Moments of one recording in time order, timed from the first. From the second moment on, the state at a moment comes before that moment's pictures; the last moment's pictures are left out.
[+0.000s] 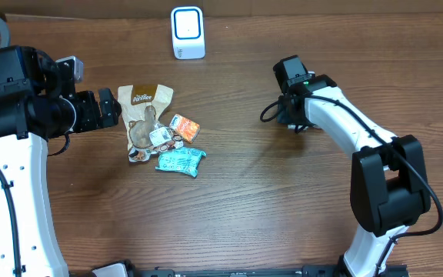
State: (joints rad) left arm 0.24 1.45 1.58 -1.26 0.29 0.00; right arm 0.31 1.96 1.41 -0.80 0.26 0.43
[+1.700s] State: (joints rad) left arm 0.24 1.45 1.58 -1.26 0.29 0.00; right arm 0.70 2.01 1.23 -0.31 -0.49 0.90
